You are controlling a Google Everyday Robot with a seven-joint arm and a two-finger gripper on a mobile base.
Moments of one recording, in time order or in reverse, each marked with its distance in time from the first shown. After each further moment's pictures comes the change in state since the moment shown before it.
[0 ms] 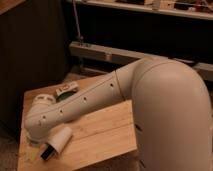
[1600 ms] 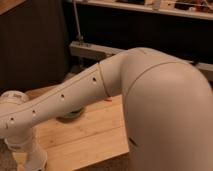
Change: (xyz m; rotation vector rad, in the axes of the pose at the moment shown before) arm -0.022 0.037 -0.029 0.018 0.160 -0.117
